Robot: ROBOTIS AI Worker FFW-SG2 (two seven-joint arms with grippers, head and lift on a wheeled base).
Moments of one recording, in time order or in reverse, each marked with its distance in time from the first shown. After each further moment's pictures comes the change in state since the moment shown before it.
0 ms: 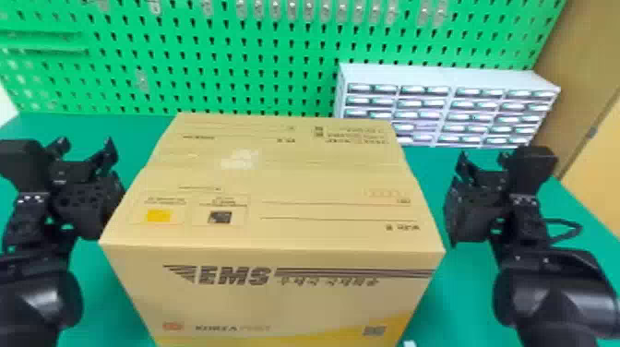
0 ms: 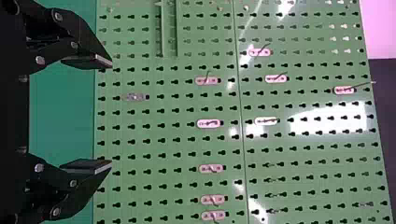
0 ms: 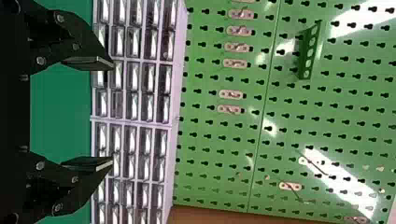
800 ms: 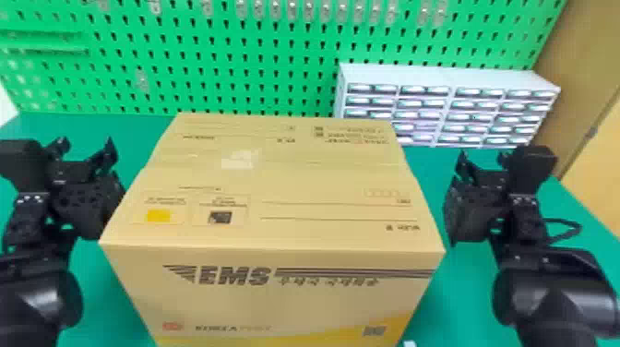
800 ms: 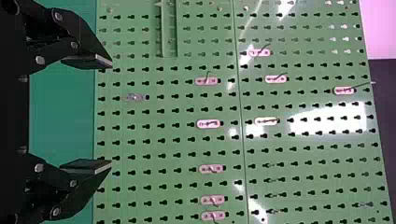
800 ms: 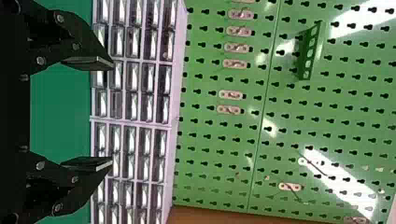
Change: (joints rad) left arm 0.000 0.000 0.001 0.000 0.001 0.000 0.000; right arm -0.002 0.002 0.000 0.000 0.004 0.000 0.000
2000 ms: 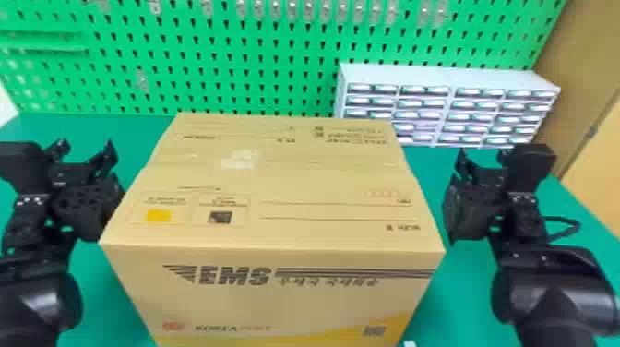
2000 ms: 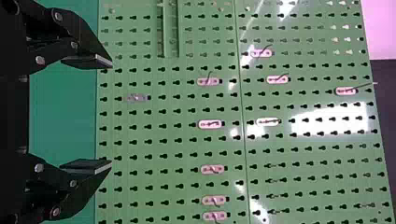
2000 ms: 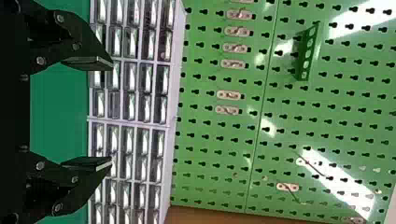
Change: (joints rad) left arm 0.006 0.000 0.000 -0.001 0.002 0.000 0.000; right arm -0.006 0.005 -0.001 0.000 0.008 0.000 0.000
